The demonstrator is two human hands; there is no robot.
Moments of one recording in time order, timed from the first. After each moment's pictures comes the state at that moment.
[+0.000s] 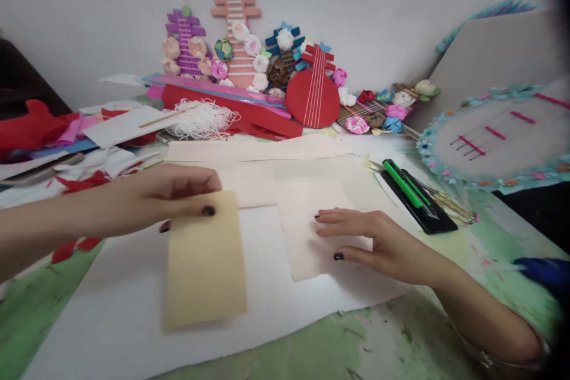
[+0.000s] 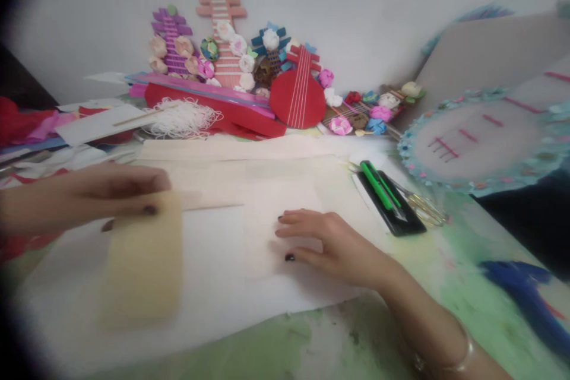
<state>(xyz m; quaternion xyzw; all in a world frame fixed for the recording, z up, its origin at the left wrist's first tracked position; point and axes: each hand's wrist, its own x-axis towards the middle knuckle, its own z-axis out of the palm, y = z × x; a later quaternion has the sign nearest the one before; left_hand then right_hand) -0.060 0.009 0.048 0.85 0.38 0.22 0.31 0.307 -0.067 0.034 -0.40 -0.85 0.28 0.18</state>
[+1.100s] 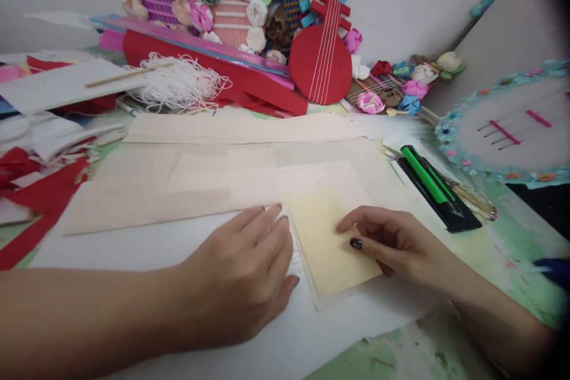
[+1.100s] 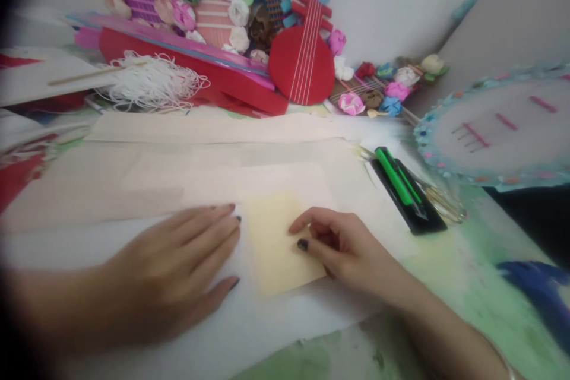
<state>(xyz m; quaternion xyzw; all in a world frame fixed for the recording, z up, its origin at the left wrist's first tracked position) 0.025 -0.037 -0.005 0.95 0.16 0.24 -0.14 0.291 -0.066 0.019 -0.56 -0.63 0.49 0.23</state>
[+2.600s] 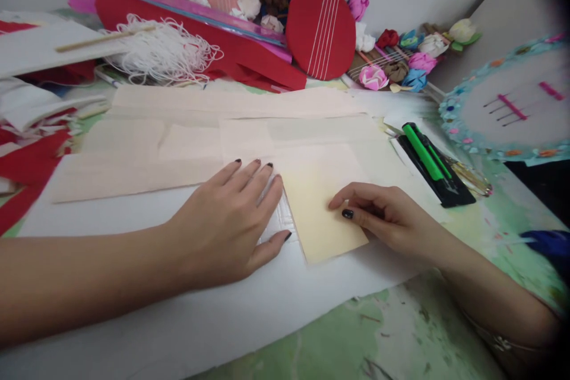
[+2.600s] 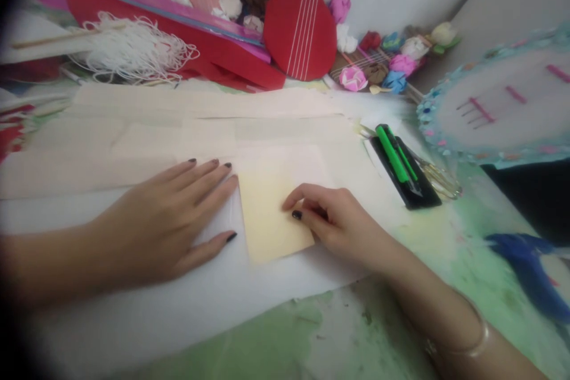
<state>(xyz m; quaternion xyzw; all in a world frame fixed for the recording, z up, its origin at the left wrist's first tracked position) 0.024 -0.027 -0.006 0.94 0.29 0.11 -0.12 0.290 -0.064 0.019 -0.56 -0.73 0.36 0.18</state>
